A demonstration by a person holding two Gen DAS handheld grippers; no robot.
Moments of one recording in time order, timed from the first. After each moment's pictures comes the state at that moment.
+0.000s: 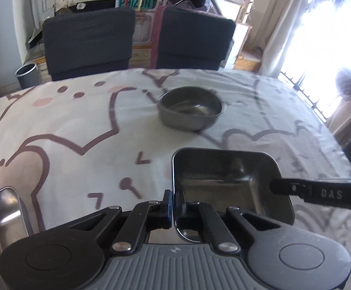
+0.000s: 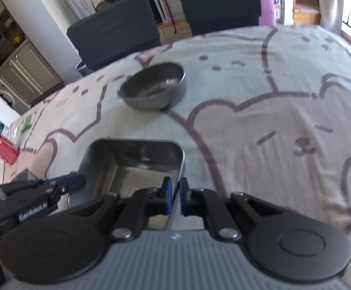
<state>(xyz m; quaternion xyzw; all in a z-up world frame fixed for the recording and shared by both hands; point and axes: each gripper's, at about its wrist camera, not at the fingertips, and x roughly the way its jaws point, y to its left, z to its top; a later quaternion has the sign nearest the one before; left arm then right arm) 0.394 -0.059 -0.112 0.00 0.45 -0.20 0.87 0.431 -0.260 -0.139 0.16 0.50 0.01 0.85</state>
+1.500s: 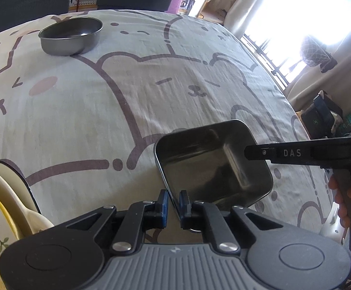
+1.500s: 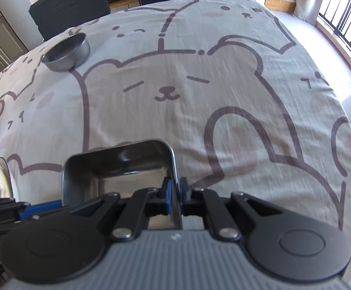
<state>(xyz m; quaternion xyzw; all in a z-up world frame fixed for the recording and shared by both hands) 0.291 -0.193 -0.143 -0.02 0.54 -0.28 0.79 0.347 -0.395 -0.147 0.09 0.57 -0.05 0.81</state>
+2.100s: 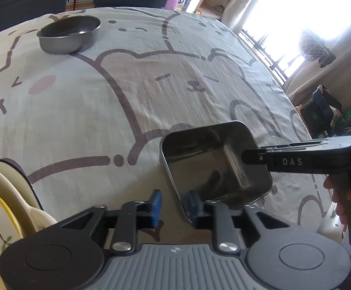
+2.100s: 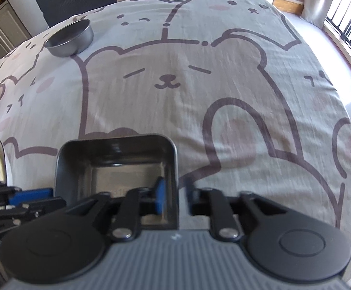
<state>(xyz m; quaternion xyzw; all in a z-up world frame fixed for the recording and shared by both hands) 0.291 -0.189 -0.142 -0.01 0.55 -0.28 0.79 0.342 -0.397 -0.155 0.07 0.59 -0.03 0.81</state>
